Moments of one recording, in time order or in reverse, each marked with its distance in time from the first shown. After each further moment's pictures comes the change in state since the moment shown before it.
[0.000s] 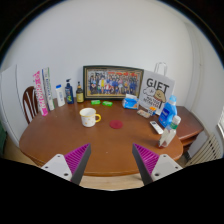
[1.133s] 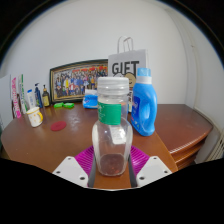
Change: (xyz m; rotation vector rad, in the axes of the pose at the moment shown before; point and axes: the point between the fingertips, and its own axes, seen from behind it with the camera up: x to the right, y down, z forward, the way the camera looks) arm 0.034 -0.058 0.287 0.136 -0.020 0.073
